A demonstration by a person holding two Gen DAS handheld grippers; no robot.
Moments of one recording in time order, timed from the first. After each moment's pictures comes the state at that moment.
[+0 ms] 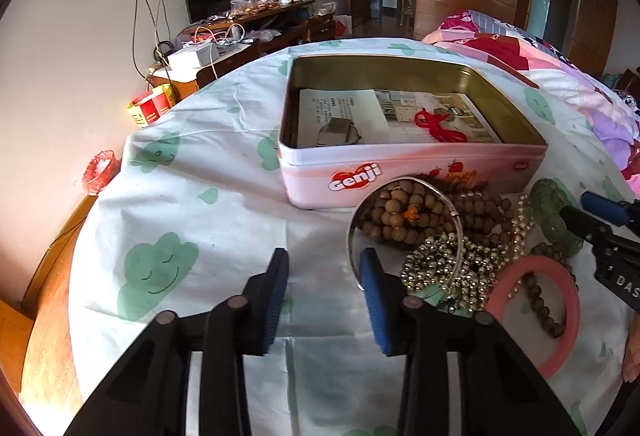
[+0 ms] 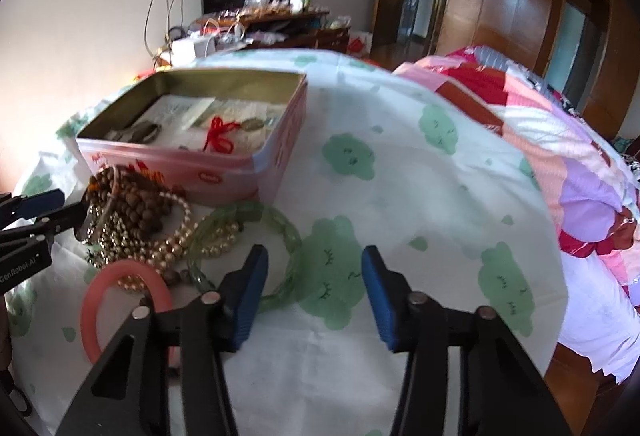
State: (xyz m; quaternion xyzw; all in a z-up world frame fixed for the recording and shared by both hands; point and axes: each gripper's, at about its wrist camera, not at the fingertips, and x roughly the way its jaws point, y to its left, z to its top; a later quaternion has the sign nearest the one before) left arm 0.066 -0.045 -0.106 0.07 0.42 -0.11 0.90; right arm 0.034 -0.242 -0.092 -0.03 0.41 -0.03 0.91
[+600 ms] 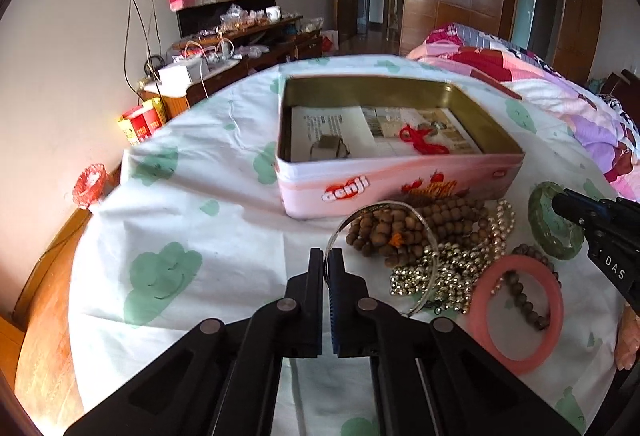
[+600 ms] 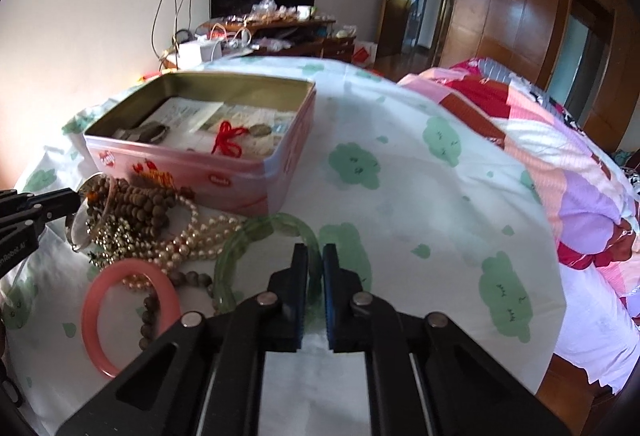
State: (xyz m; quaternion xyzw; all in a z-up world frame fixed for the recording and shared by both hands) left arm 0.052 -0.038 -0.092 0.06 0.38 -0.14 0.91; right arm 0.021 -0.236 -0.086 -0.04 0.37 -0.03 0.93
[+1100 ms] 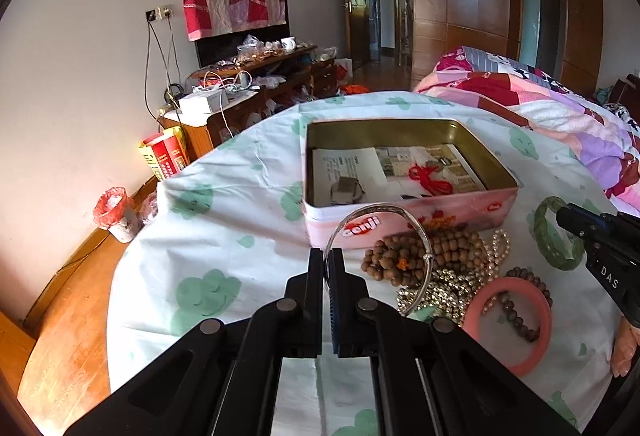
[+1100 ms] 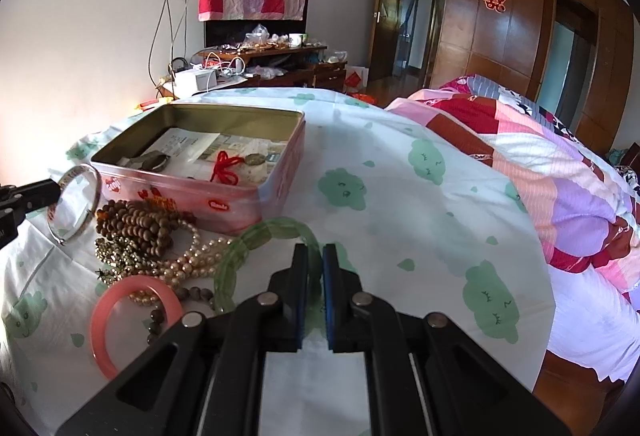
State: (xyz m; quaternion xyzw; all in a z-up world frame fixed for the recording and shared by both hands) left arm 0.039 -0.030 -0.063 0.07 0.33 -0.11 0.93; right arm 0.017 -0.239 -0.076 -0.03 0.33 -0.04 0.94
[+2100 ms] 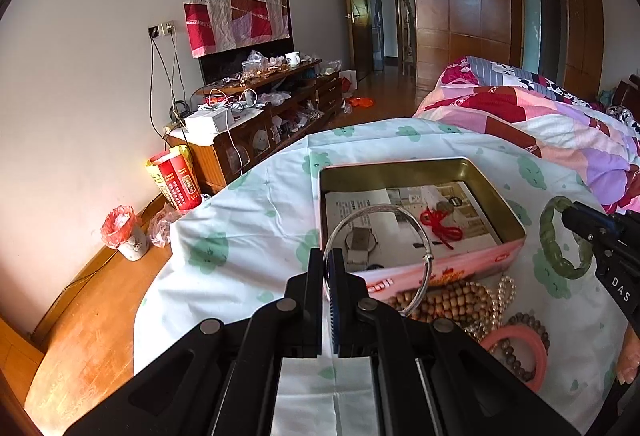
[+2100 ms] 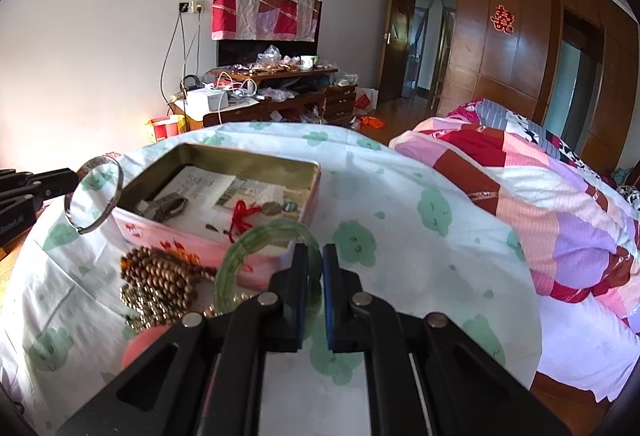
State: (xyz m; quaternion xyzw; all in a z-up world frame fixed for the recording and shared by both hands) left arm 0.067 -0.033 -0.030 0.08 0.32 -0.10 0.94; right arm 0.032 -0.228 -0.041 -0.05 0.30 -0.02 0.95
